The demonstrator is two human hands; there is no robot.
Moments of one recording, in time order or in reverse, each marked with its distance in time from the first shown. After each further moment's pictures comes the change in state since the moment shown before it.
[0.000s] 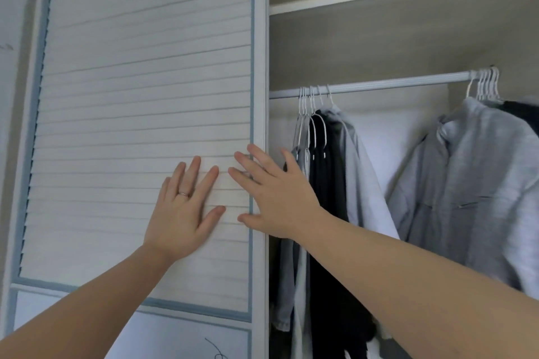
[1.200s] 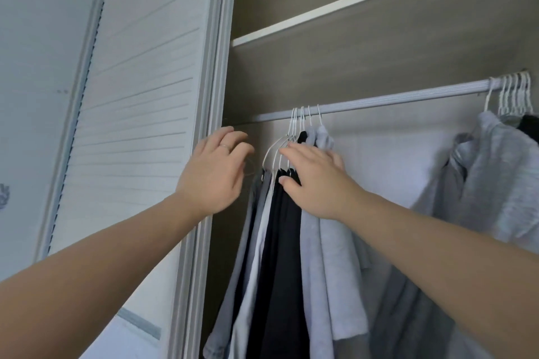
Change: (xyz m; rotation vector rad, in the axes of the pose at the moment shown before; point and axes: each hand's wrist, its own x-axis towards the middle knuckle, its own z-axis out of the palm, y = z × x) left_hand 0.135 0.202 -0.039 0.383 0.103 0.071; right_hand -0.066 0.201 0.010 0.645 0.144 0.119
